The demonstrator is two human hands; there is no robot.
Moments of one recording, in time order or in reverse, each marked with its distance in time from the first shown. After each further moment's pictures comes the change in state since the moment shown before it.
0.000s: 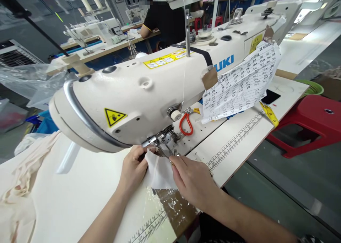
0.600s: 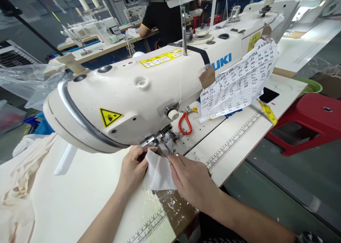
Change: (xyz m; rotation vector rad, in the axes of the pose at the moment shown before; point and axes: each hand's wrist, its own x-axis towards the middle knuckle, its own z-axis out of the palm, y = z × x) left_hand 0.001 0.003 0.000 0.052 -0.023 -0.054; right_hand 0.002 -0.002 0.002 -0.084 -0.047 0.013
